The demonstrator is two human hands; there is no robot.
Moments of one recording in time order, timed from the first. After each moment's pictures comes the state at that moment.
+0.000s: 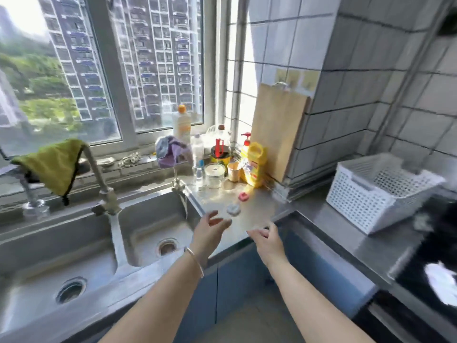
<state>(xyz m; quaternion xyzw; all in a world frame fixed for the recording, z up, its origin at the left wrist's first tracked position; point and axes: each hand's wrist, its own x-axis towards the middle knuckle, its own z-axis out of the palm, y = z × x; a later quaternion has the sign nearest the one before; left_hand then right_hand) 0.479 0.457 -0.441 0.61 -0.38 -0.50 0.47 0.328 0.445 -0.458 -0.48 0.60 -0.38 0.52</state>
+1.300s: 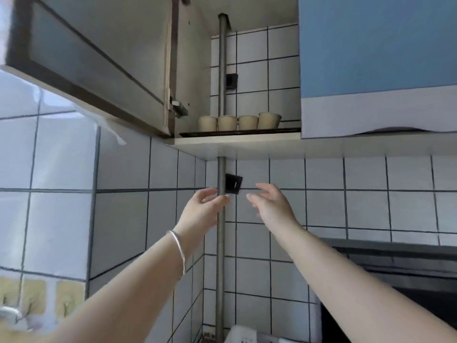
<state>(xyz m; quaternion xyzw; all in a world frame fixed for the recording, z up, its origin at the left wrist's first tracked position) 0.067 0.056 -0.079 0.20 -0.69 -0.51 0.48 -0.061 0.127 -0.076 -0.44 0.61 -0.66 0.03</state>
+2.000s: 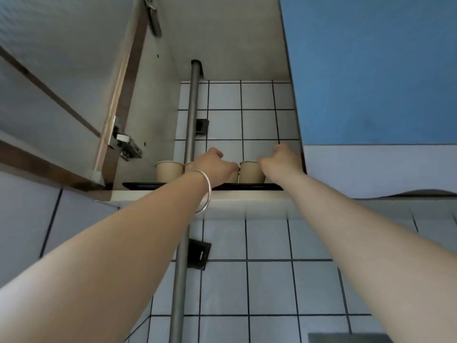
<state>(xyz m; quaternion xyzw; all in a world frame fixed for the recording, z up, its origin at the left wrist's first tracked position) -0.081 -0.055 0.139 0.17 -0.81 -0.19 0.52 -0.170 0.052 0.138 -0.37 0.68 -0.57 -0.27</state>
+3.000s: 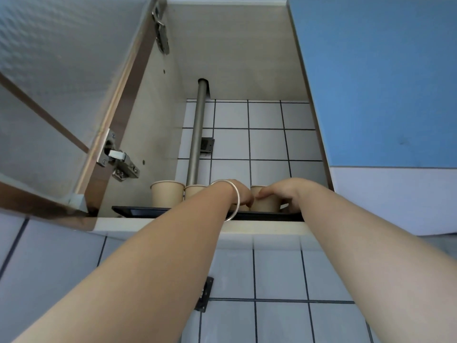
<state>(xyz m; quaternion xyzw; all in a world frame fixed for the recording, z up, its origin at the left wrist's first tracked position) -0.127 -0.068 0.177 0.26 -0.91 -0.06 0.33 -0.224 0.009 0.181 -0.37 0.75 -0.55 -0.04</state>
